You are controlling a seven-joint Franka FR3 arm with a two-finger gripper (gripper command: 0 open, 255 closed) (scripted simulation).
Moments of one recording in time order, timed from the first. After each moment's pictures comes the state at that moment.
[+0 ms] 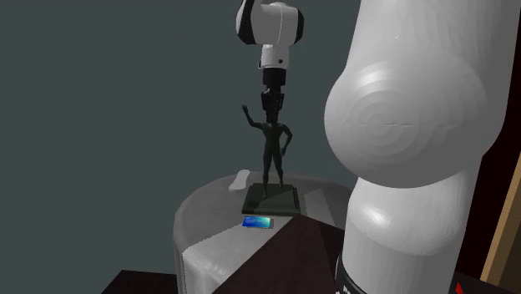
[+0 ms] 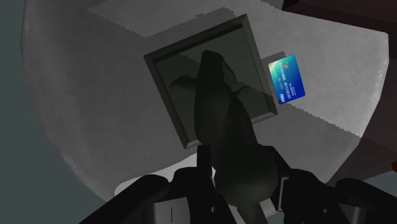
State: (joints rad) arm -0.11 0.07 -0.63 -2.05 0.10 2.08 -0.96
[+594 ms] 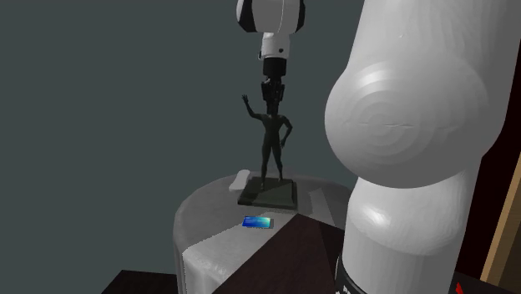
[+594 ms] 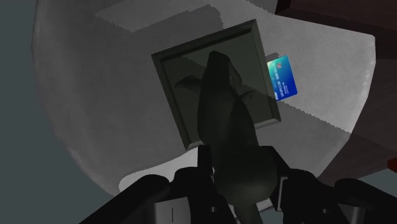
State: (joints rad) arm -0.11 0.04 -0.63 -2.01 0.08 2.00 -0.94
